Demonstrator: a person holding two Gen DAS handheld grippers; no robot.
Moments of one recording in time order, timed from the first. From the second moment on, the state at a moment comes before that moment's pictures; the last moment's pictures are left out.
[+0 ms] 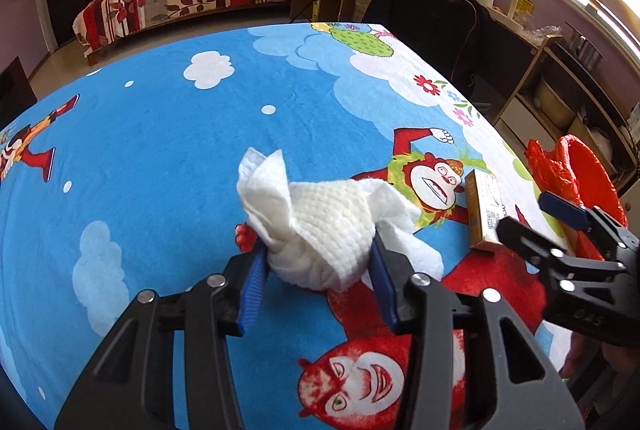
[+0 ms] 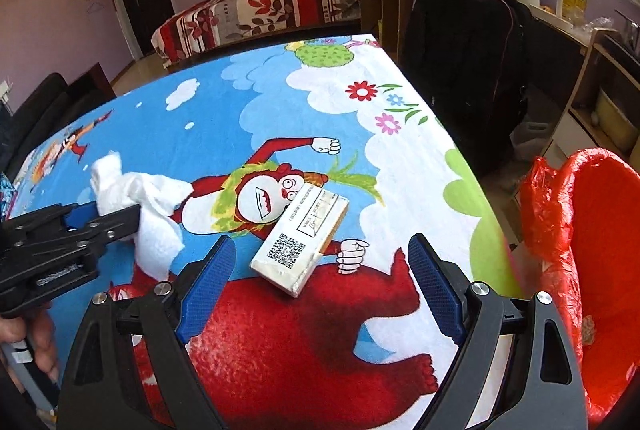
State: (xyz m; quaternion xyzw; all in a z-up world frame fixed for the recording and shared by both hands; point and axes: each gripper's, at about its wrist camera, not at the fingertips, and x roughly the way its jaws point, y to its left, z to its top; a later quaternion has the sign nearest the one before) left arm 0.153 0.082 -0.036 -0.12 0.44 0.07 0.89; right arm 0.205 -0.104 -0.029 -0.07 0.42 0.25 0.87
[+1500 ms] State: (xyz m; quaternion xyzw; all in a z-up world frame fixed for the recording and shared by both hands) left arm 0.107 0.054 0.006 -0.12 0.40 0.09 0.90; right arm 0.193 -0.140 0.003 -0.08 0.39 0.26 0.88
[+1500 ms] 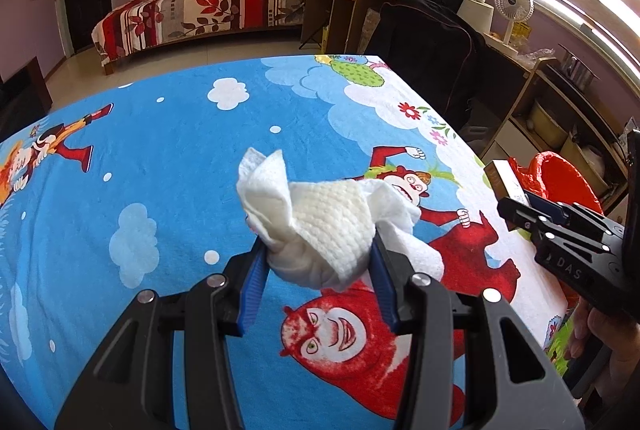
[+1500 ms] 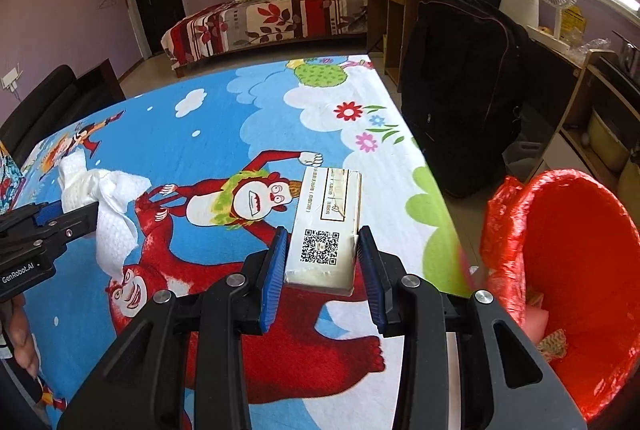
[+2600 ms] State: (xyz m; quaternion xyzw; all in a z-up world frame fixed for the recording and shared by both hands) left arm 0.143 -0.020 0.031 -0.06 0.39 0.02 0.92; right arm 0.198 -0.254 0.040 -0.03 0.36 0.19 0.91
